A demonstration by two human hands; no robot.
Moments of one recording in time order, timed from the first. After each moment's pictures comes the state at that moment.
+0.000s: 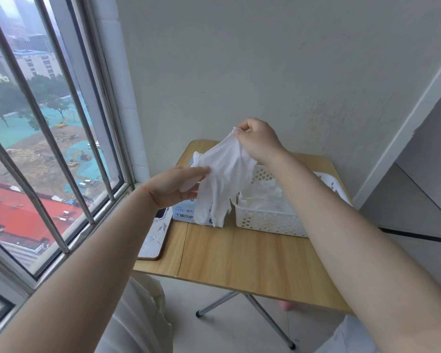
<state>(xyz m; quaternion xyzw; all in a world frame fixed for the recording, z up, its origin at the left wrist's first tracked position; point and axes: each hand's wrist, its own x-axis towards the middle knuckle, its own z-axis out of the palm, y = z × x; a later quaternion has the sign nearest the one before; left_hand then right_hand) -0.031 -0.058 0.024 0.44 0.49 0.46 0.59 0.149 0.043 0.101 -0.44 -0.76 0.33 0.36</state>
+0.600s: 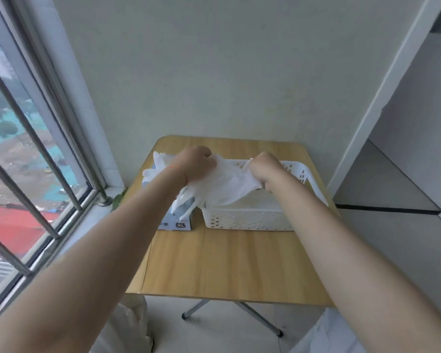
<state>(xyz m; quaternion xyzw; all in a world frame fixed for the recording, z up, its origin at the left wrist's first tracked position) 0.048 0.047 0.033 0.62 0.74 0.23 0.15 0.224 0.079 0.044 -0.62 -0.65 0.39 0.22</state>
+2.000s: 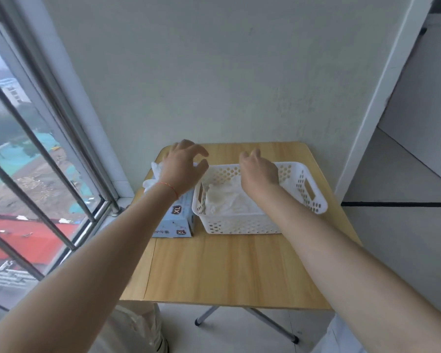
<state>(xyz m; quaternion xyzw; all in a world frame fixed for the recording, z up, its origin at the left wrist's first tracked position) 0.049 0.033 0.032 0.65 0.69 0.31 -0.02 0.227 0.073 0.031 -0.56 -0.82 -0.05 0.10</state>
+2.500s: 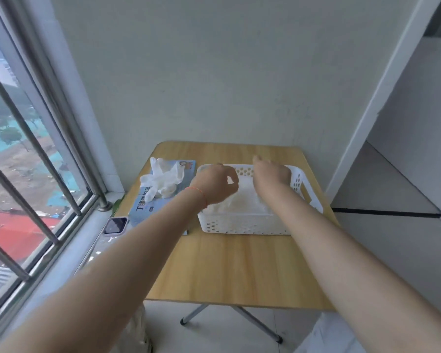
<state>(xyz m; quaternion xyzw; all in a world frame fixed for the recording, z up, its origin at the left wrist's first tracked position) 0.102 0.035 0.016 0.71 0.67 0.20 0.09 0.243 0.088 0.027 -0.62 -0.78 -0.06 0.04</state>
